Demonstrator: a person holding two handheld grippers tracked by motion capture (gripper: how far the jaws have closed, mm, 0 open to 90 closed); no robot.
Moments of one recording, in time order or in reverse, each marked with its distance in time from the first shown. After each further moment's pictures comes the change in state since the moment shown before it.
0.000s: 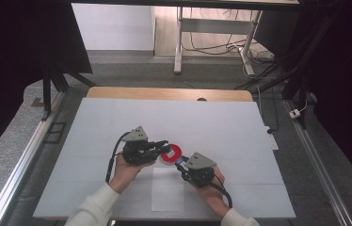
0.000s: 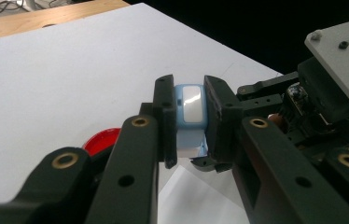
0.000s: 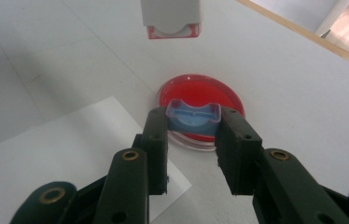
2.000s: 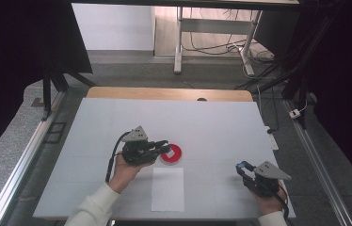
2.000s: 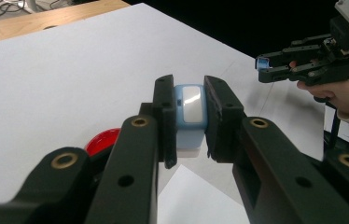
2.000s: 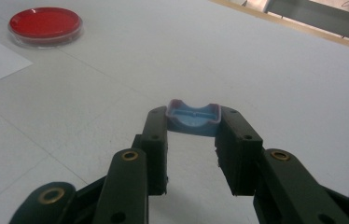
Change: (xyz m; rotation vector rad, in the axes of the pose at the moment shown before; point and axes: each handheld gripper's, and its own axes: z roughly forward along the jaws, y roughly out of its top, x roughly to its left) left arm -0.001 0.001 -0.002 0.002 0.007 0.017; right arm -0.094 -0.094 -0.122 0.001 -0.226 0.192
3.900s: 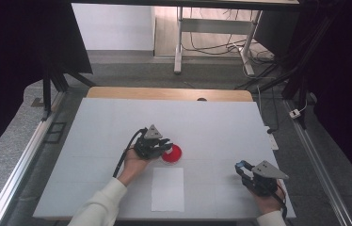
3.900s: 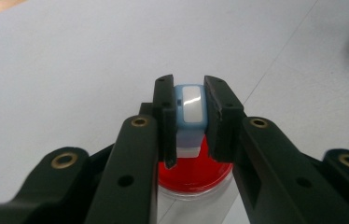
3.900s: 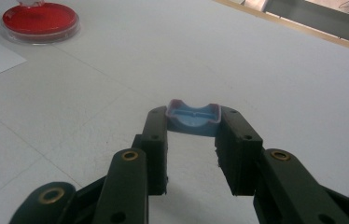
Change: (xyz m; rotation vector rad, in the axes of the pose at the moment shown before) left arm 0.030 -0.011 0.056 0.200 0.169 0.096; right arm 0.002 0.000 0.005 0.007 -0.013 -0.018
